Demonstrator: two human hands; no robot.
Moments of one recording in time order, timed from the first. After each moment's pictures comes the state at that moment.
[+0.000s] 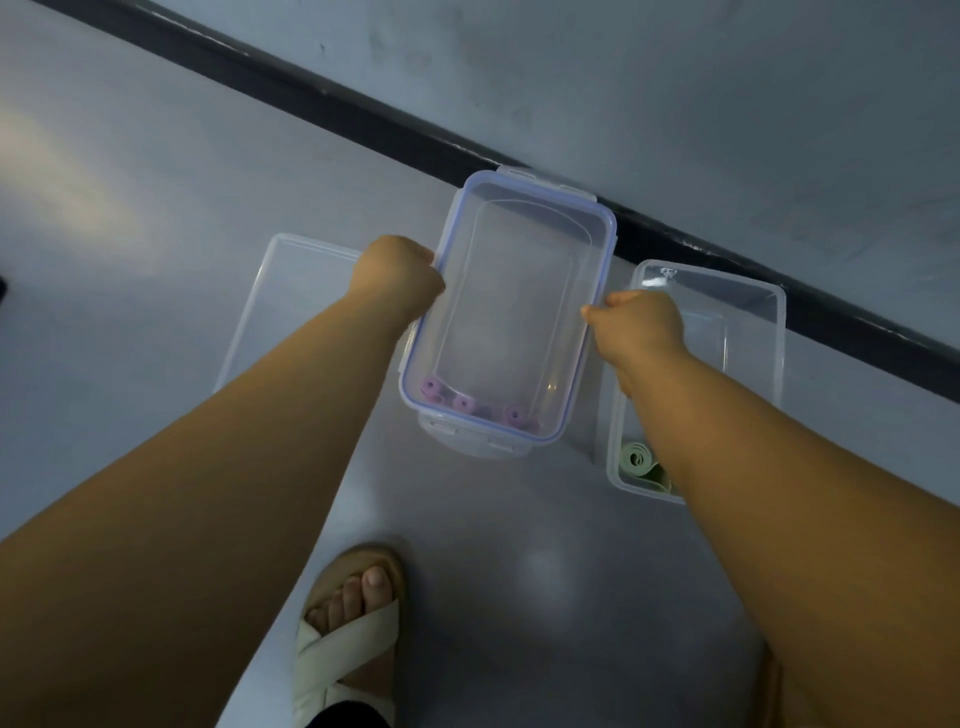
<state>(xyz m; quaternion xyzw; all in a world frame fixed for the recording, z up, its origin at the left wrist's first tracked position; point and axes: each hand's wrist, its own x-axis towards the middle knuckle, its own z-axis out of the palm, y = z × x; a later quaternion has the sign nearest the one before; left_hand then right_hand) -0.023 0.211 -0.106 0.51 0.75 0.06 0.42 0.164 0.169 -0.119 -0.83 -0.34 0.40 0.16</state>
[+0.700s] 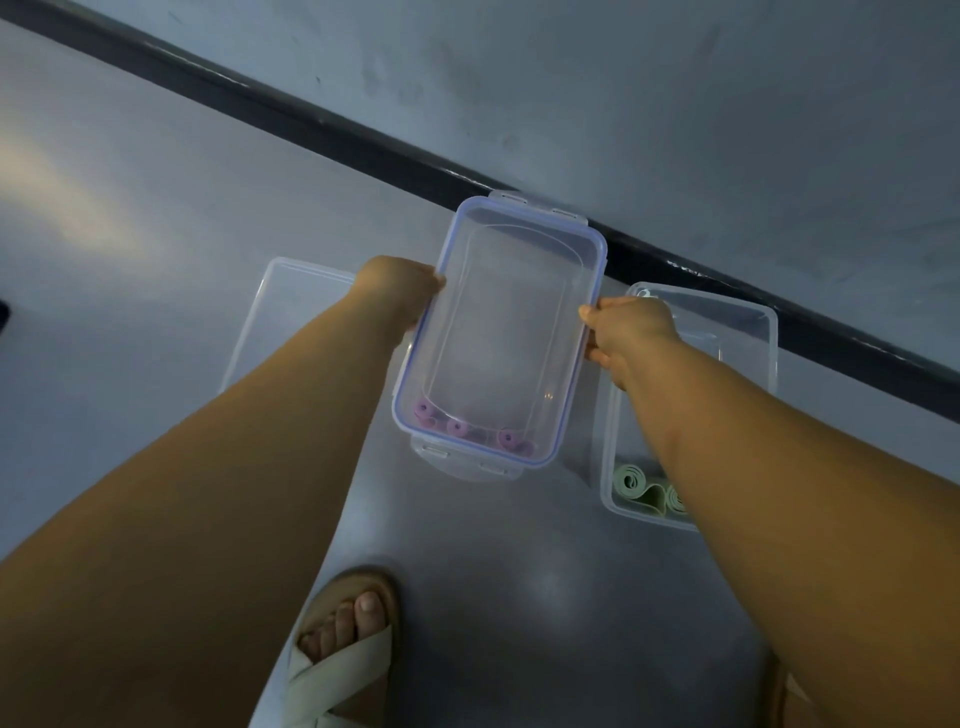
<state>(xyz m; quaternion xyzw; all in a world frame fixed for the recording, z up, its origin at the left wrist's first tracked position) -0.016 0.225 -0.109 0.37 0.77 0.14 0.50 0.173 0.198 -0.141 -0.82 -0.26 0.47 0.20</state>
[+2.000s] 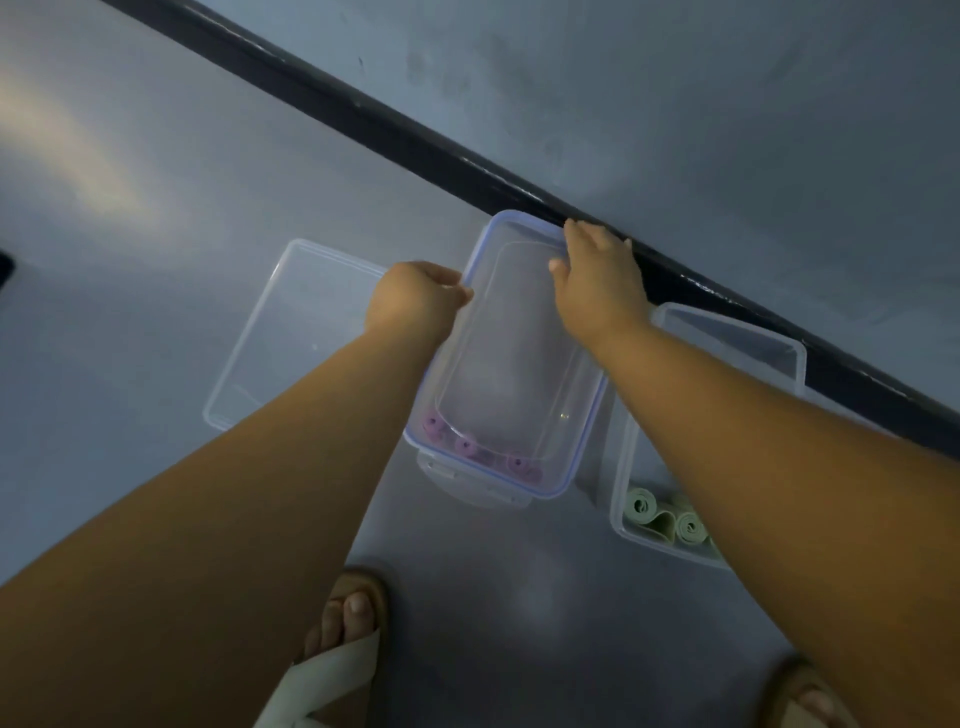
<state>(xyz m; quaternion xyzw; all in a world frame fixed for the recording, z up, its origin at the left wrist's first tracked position) -0.021 0.208 -0.130 0.39 0.77 0.19 0.46 0.144 0.236 -0.144 -0.68 -0.71 0.18 0.03</state>
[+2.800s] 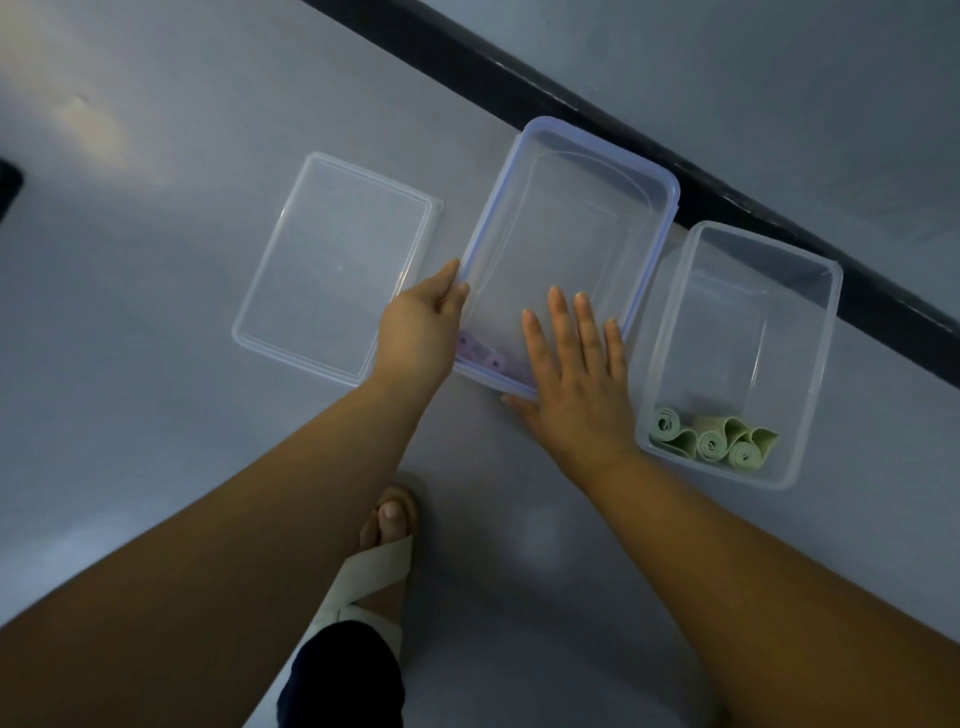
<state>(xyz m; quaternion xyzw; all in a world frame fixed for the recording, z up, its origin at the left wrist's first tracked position) -0.036 0.116 -0.148 0.41 0.74 0.27 0.46 0.122 0.066 -0.186 -0.57 -0.82 -0.01 0.00</state>
